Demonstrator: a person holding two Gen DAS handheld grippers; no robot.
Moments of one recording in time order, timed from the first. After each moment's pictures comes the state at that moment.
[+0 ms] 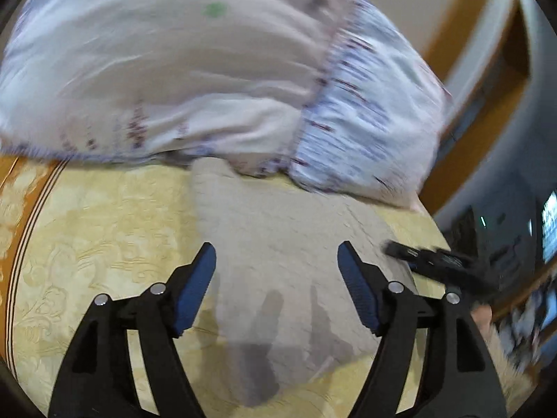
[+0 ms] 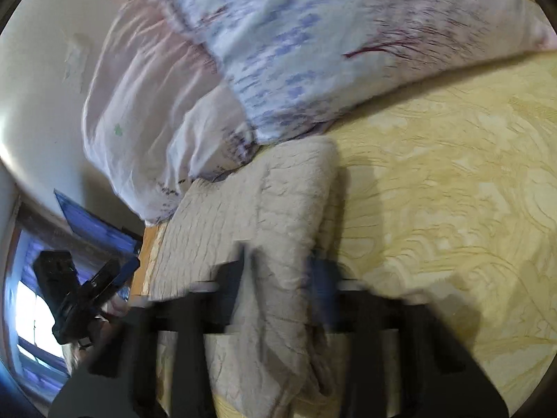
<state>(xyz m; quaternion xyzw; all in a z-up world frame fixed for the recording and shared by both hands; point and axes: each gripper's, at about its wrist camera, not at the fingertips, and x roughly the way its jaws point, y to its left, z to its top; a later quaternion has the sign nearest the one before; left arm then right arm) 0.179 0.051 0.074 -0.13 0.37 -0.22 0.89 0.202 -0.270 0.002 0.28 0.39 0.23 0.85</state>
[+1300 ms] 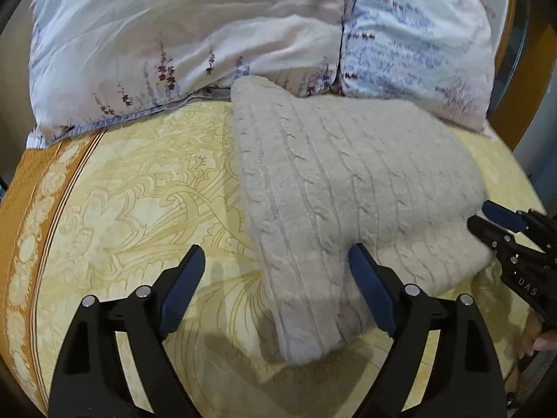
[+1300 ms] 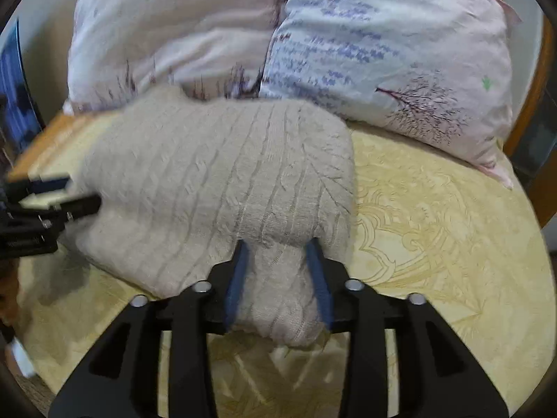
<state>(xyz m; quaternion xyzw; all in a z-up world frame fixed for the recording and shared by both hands) 0.146 0.021 0.017 0.00 0.43 -0.08 0.90 0.123 -0.199 0.004 -0.02 0.36 0.09 0.93</state>
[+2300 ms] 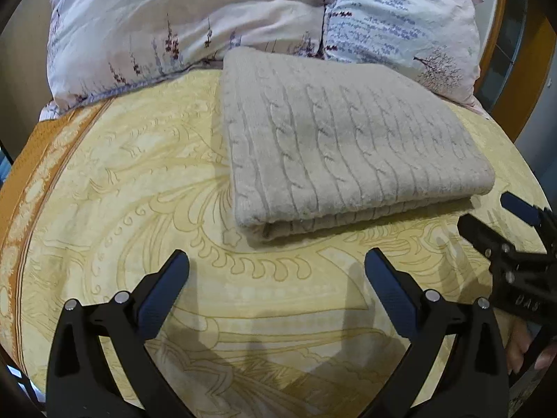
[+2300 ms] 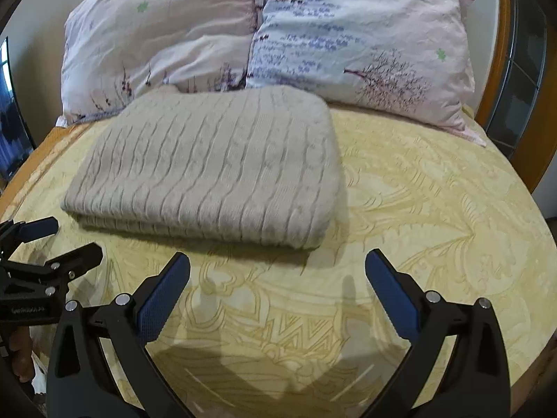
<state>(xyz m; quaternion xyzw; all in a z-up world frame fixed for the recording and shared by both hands) 0.085 0.003 -0.004 0.00 0.45 -0.07 0.89 0.072 -0.184 -0.016 -0.01 0.36 0.03 0.93</state>
